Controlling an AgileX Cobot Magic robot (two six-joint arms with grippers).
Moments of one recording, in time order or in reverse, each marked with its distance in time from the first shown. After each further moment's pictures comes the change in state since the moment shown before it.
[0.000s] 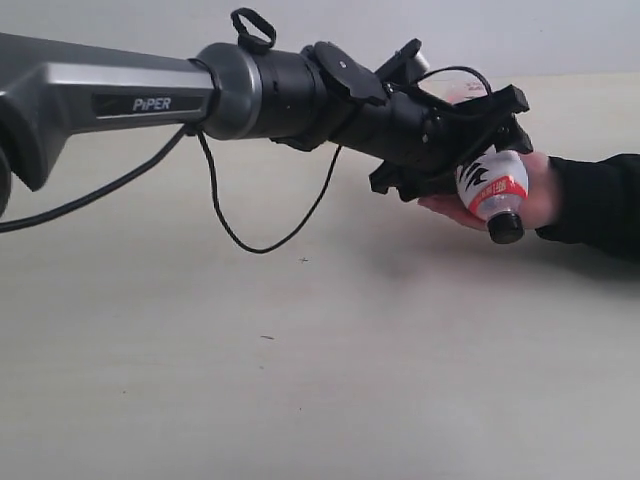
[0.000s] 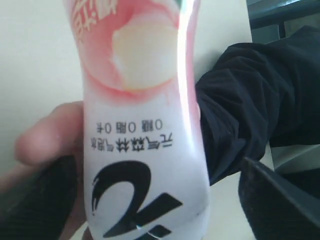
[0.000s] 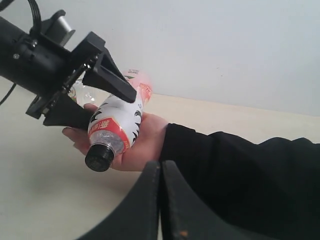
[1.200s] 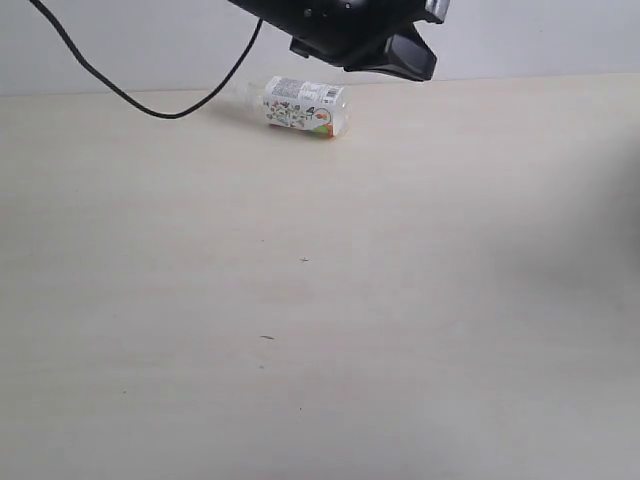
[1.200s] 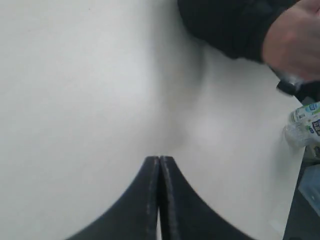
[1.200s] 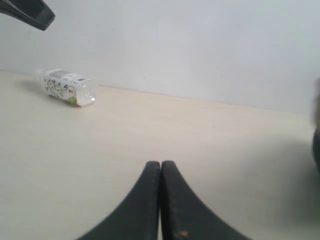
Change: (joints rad) left arm 0.184 -0.266 0.000 0.233 0.396 0.355; right arm 0.000 0.000 0.000 0.000 0.000 0.000
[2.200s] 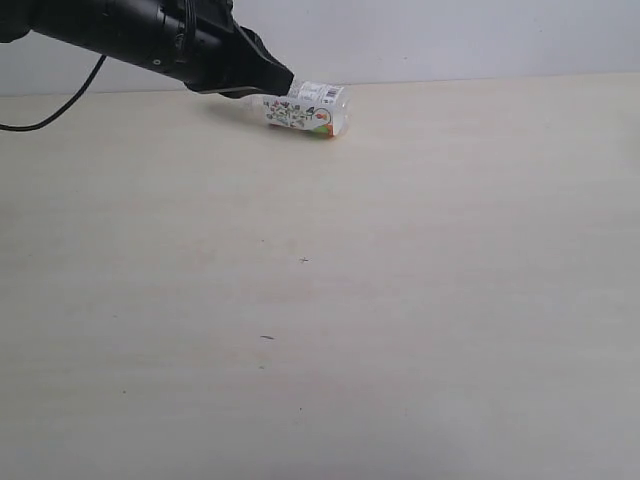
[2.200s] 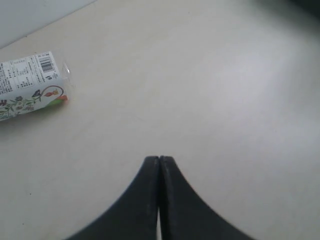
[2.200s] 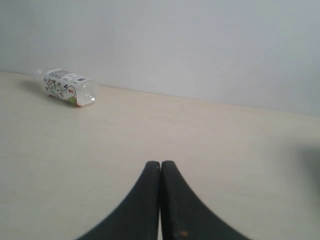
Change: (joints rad) left arm 0.165 -0.248 0.450 -0.077 -0.245 0.522; right arm 0.000 0.000 0.000 0.000 0.000 0.000
